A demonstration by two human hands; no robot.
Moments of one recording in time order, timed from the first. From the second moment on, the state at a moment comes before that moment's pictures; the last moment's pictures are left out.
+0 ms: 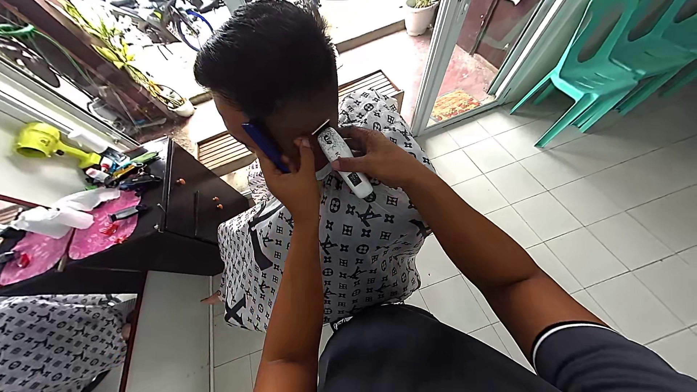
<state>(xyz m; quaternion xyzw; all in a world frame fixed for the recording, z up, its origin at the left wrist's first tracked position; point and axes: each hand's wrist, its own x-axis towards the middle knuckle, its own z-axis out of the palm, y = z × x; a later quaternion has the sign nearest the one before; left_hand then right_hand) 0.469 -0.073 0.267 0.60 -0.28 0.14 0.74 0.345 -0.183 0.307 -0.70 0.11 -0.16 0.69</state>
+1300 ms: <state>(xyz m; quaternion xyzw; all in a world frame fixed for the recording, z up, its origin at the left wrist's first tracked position) 0.486 -0.061 0.251 0.63 -0.27 0.14 0.71 0.362 -0.143 0.302 -0.57 0.11 -0.20 0.79</state>
